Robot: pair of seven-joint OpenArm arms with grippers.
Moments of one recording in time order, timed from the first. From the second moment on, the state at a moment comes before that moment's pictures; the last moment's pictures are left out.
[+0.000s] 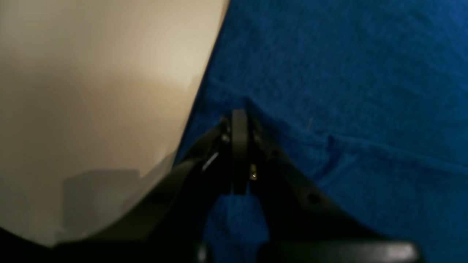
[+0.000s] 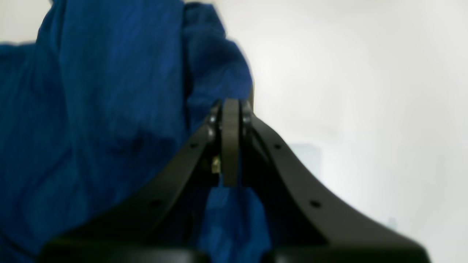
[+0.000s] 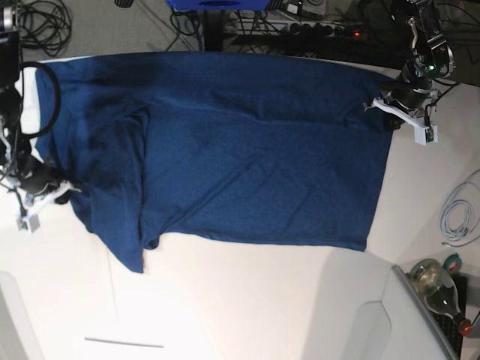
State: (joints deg) left arm 18.4 -9.7 -29.4 81.4 -16.1 -21.2 28.6; right arm 5.6 25.9 -2.2 63.5 36.5 10.3 -34.0
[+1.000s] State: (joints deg) left arm 18.5 -10.0 -33.5 81.1 -15.9 -21.0 28.8; right arm 13.0 22.0 1.5 64.3 36.6 10.5 -43.0
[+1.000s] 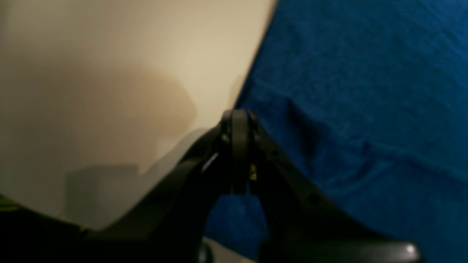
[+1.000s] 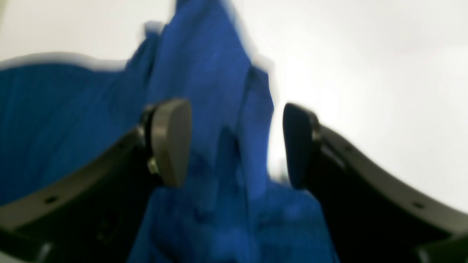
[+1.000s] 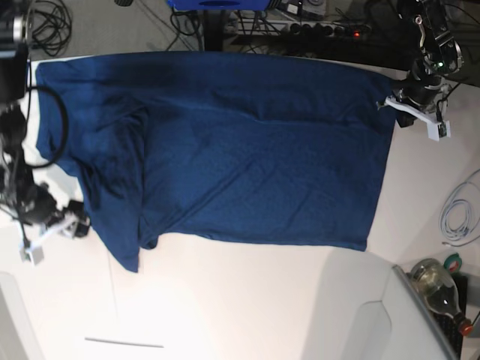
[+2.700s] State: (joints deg) left arm 19.8 -10.6 -35.2 81.2 -16.2 -21.4 28.6; right arm 7.3 19.5 -13.9 76.7 36.8 4.0 -39.4
